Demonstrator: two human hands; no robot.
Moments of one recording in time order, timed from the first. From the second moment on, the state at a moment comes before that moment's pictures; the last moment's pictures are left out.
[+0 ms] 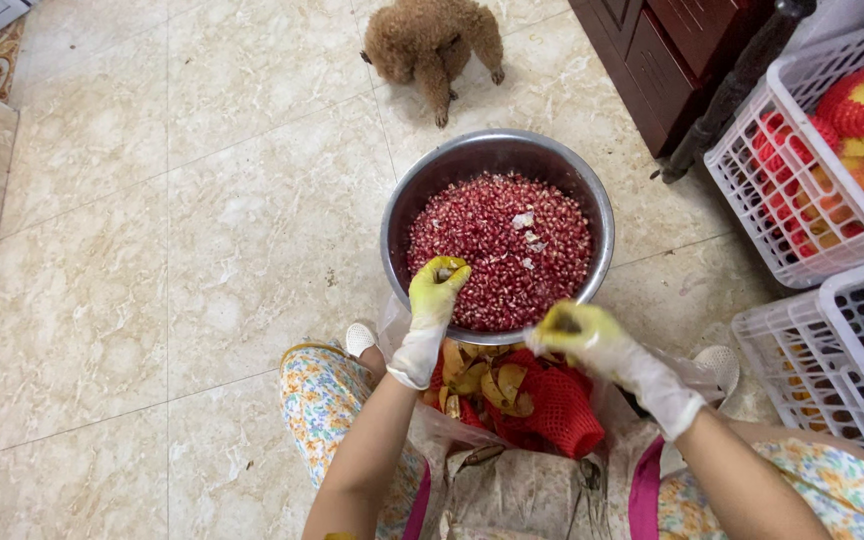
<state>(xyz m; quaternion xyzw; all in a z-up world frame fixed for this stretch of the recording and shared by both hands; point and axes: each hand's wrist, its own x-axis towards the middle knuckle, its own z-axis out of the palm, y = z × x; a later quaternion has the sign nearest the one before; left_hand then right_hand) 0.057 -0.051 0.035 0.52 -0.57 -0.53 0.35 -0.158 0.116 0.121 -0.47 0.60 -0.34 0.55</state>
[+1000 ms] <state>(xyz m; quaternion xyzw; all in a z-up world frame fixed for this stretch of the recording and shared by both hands) 0.070 -0.132 0.002 0.41 -0.64 -0.61 0.22 -0.138 0.130 0.100 -0.39 0.62 -0.23 0.64</state>
